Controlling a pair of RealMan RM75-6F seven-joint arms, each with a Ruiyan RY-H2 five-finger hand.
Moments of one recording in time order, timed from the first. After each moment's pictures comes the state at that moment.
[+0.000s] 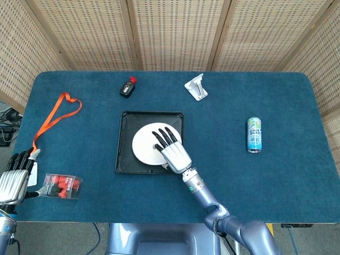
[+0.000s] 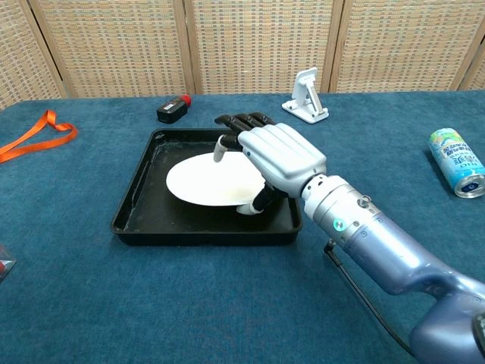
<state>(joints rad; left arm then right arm) -0.12 -1.21 -0.04 -1.58 1.38 1.37 0.15 0.85 -2.24 0.18 -0.52 -1.57 1.28 0.09</state>
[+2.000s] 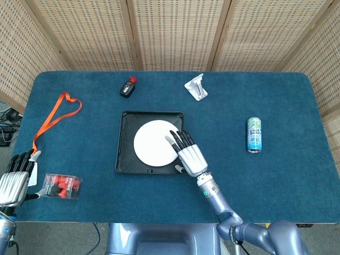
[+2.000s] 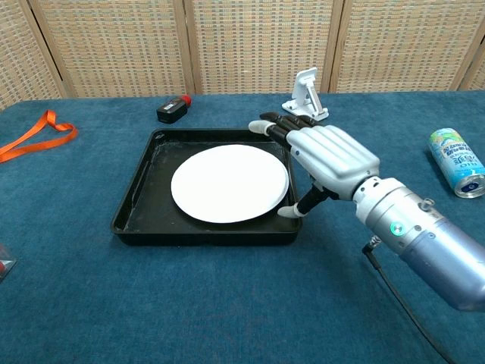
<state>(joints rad) -0.12 -1.20 -0.02 -1.58 1.40 1.38 0.15 0.70 -2.02 0.14 -0.91 -1.51 1.29 -0.09</state>
